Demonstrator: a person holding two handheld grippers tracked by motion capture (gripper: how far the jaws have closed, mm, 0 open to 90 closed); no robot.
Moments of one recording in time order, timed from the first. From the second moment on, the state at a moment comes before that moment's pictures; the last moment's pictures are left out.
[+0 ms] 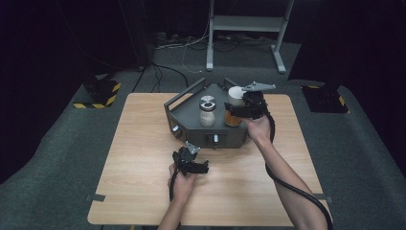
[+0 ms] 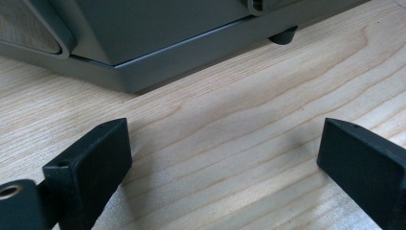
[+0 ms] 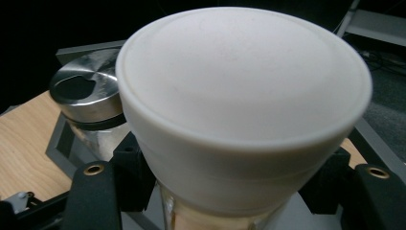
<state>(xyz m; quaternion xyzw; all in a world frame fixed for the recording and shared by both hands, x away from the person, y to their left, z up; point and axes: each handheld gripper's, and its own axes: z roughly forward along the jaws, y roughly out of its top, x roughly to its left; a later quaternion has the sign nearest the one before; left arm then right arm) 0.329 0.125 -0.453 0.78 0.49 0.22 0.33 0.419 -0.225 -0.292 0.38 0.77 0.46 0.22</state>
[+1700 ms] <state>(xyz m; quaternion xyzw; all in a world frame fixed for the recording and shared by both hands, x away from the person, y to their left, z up) 0.328 0.125 -0.453 0.78 0.49 0.22 0.33 0.417 -0.214 -0.304 0.37 0.78 0.45 0.23</state>
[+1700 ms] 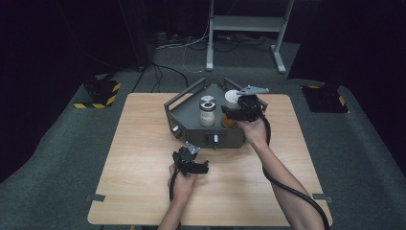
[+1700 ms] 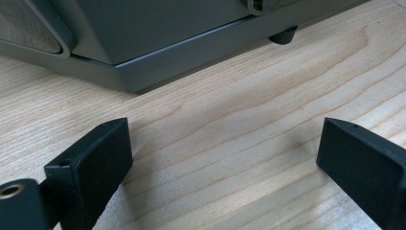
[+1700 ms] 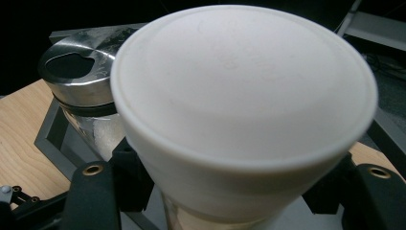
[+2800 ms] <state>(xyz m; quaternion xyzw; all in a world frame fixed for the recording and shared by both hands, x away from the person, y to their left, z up) 0.328 0.126 -0.453 0.78 0.49 0.22 0.33 0.414 -0.237 -0.314 0.37 0.78 0.47 0.20</state>
